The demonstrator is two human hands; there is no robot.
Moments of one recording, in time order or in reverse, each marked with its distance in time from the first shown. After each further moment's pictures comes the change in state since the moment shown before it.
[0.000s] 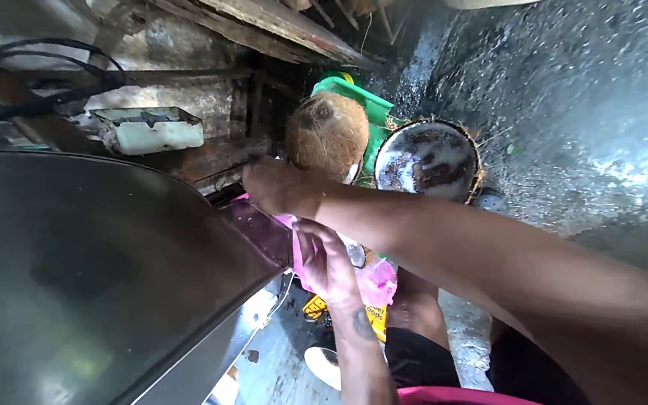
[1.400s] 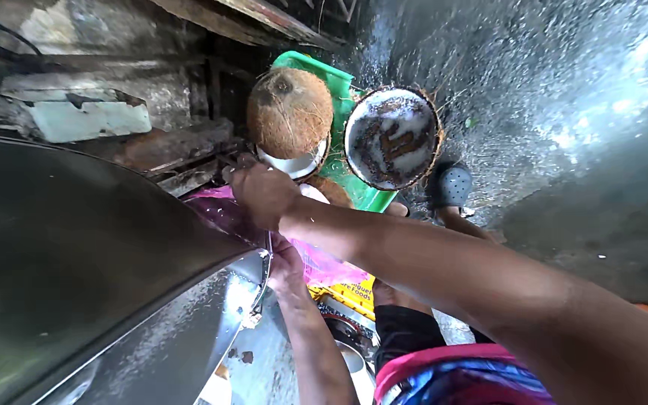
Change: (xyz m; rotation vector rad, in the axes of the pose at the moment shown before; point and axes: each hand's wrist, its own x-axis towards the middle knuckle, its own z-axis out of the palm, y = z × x) left_hand 0.022 0.064 -0.031 0.546 0.124 0.308; right_hand -0.022 0.003 0.050 0.095 0.186 0.199
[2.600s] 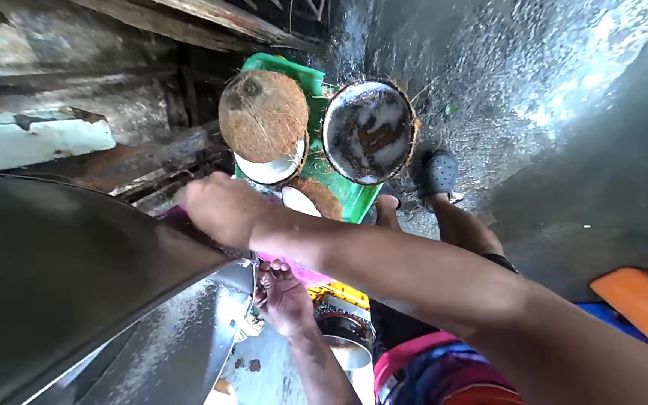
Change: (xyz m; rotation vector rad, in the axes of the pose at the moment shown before) left_hand -0.050 0.020 -0.041 0.183 -0.137 0.018; right_hand -0.007 -0.017 -0.010 0.244 0.026 -0.148
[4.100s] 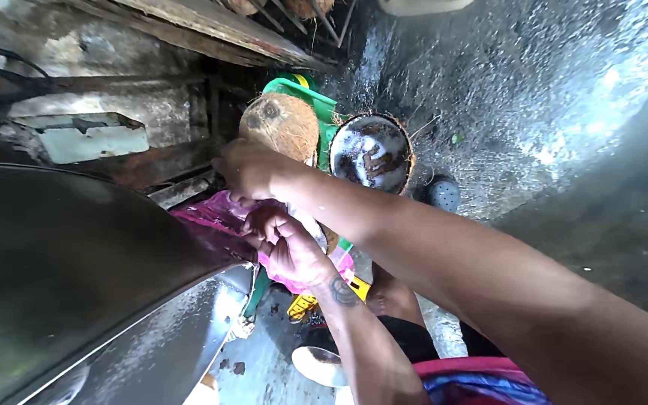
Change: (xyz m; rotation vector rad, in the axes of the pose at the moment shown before) left_hand 0.030 -0.043 0.131 -0.748 -0.262 0.135; right_hand 0.012 0.014 -0.071 0.044 -0.175 0.117
